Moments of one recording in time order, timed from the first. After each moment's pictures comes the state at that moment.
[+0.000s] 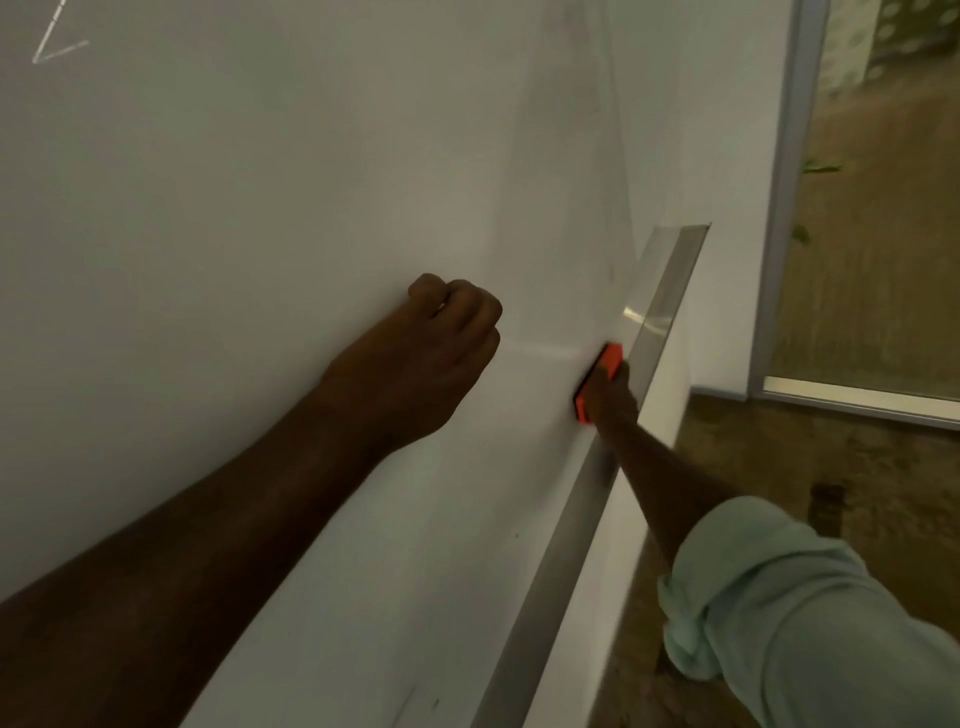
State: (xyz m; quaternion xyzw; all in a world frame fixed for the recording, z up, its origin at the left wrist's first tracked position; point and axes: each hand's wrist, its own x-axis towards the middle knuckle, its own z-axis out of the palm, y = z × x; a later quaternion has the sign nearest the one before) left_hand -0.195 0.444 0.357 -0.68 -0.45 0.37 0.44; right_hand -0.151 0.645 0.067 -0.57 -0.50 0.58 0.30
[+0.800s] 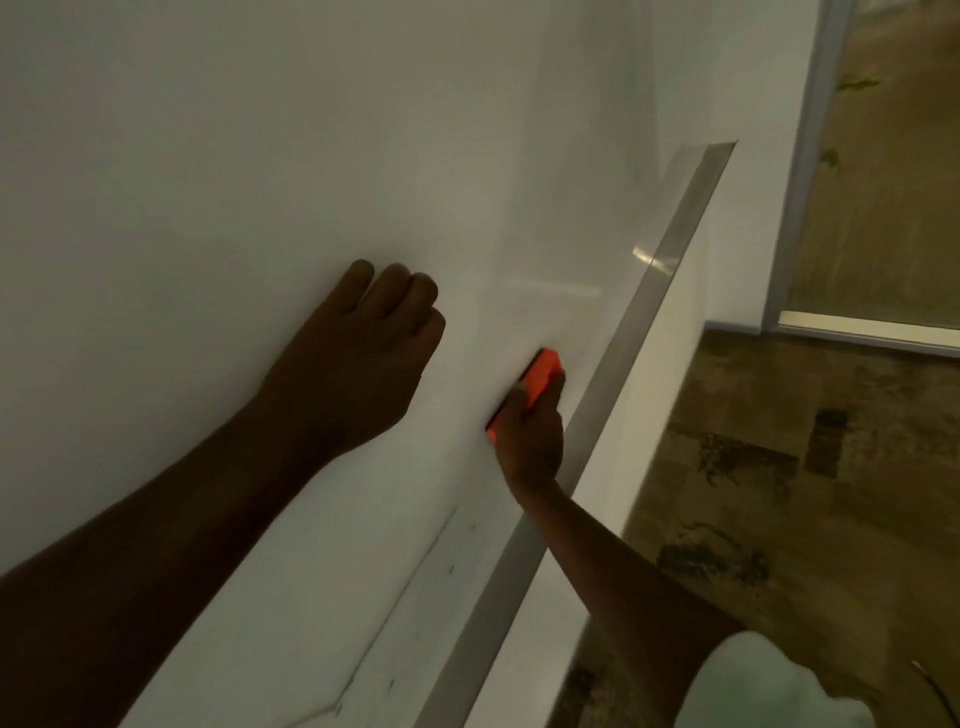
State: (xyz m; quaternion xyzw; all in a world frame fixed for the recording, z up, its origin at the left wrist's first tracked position) left_hand -0.188 0.293 0.342 -0.70 -0.57 0.24 0.36; right_hand -0.139 0.367 0.104 -0.50 -0.51 0.57 0.42
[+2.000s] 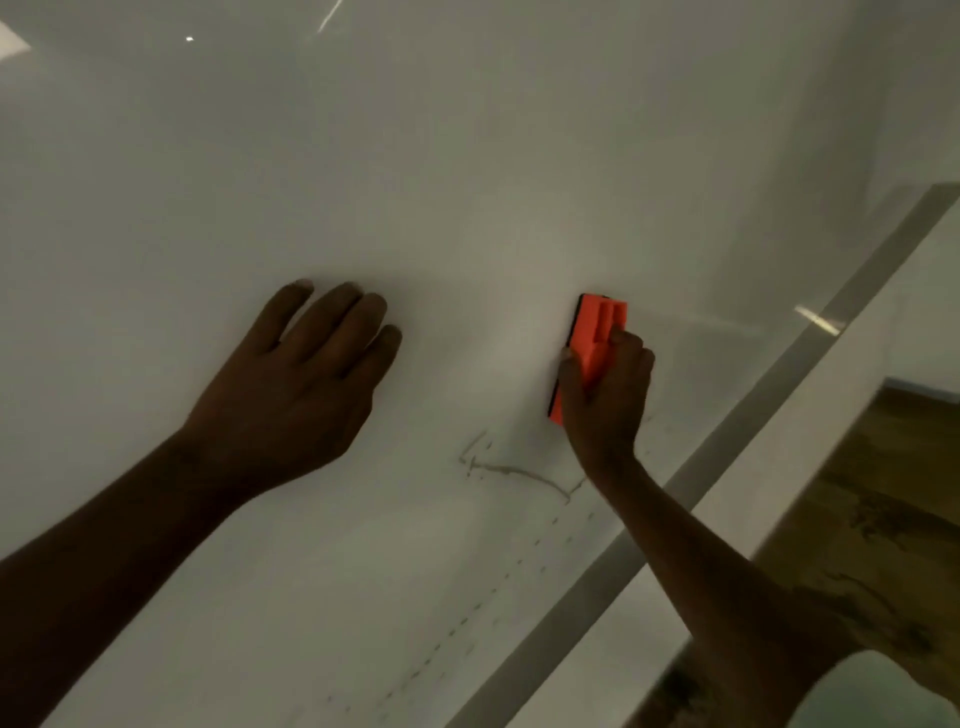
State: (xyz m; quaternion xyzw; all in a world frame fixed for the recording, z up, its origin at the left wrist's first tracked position) left_hand -0.167 -0.118 0.441 -0.58 -0.59 0.24 0.50; right_hand -0.119 0.119 0.225 -0.29 -0.63 0.44 0.58
